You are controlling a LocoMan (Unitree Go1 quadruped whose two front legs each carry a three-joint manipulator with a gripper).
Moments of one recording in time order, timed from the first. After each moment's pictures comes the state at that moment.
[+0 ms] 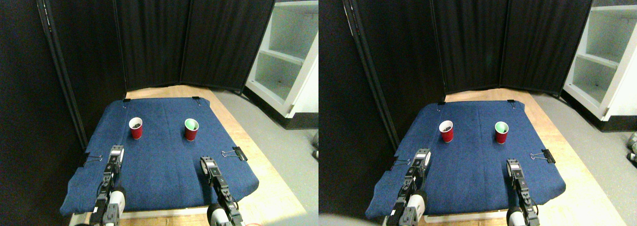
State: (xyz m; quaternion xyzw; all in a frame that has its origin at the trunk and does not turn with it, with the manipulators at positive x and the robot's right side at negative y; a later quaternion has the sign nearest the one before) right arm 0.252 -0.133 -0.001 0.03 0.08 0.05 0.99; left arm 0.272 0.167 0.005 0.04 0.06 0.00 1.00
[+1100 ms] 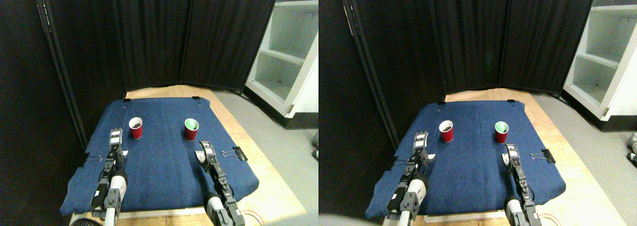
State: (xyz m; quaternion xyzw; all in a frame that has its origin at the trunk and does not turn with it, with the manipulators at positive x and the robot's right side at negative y) right arm 0.275 -0.122 0.027 0.12 0.00 0.10 0.99; left arm 0.291 0.157 0.027 -0.07 0.07 0.00 1.00
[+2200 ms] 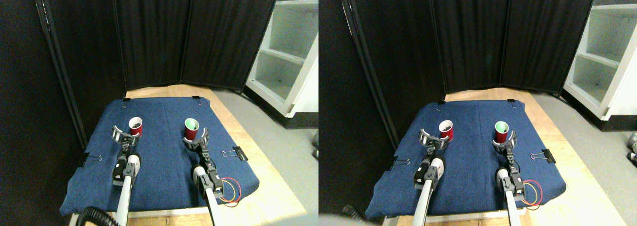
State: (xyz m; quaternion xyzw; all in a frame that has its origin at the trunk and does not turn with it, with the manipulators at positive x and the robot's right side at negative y) right arm 0.341 -0.118 0.000 0.57 0.05 -0.01 0.82; left arm 0.346 0.153 -0.005 -0.52 0.02 0.15 0.84
